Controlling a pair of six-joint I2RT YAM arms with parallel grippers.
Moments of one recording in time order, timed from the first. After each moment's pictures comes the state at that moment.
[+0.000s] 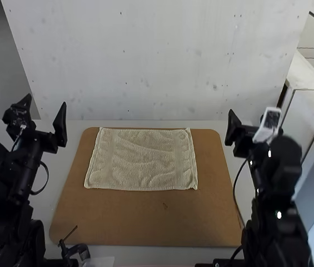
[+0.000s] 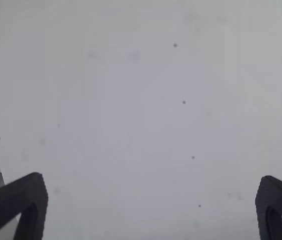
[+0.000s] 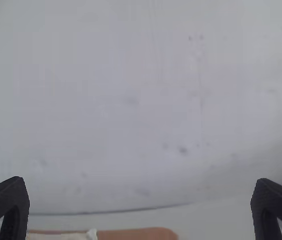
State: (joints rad) left arm 0.00 0.02 0.03 0.32 0.08 0.18; right arm -0.02 0.20 0.10 0.16 -0.04 0.12
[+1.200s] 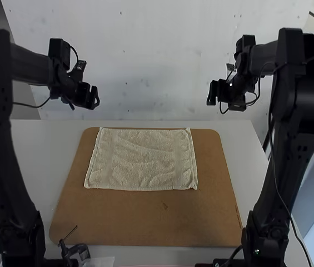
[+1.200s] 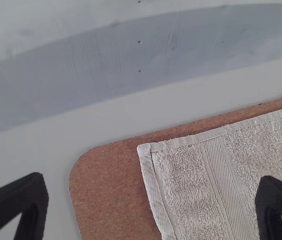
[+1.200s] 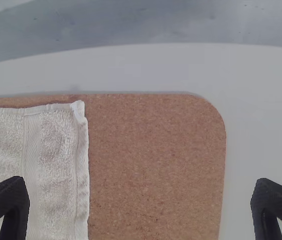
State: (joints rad) left arm 0.01 1.76 1.19 -0.23 0.21 0.21; right arm -0.04 1.80 1.33 -0.53 -0.25 -0.02
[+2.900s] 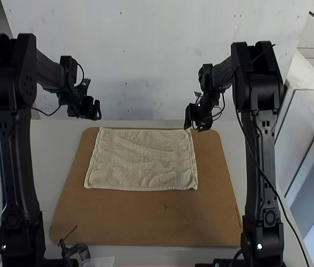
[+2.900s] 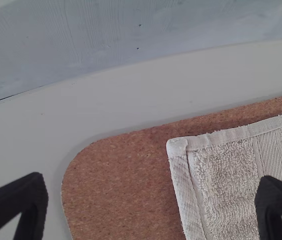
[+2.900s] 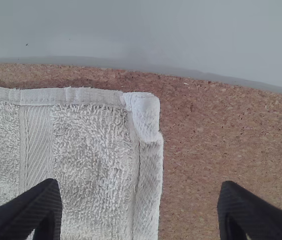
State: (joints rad) left arm 0.04 2.08 1.40 -0.30 0.22 0.21; right arm 0.16 2.25 1.59 -0.55 -0.23 0.06
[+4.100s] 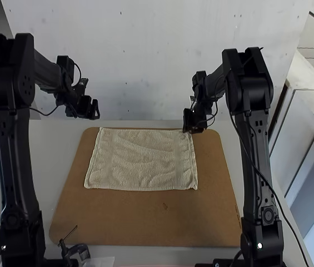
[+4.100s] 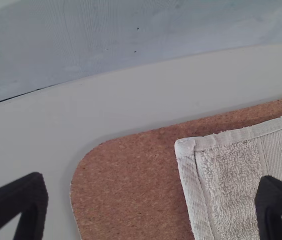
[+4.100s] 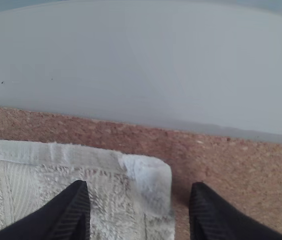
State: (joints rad) left arm 0.07 2.08 1.40 -0.29 0.26 0.22; right arm 0.20 2.34 1.59 -0.39 -0.17 0.10
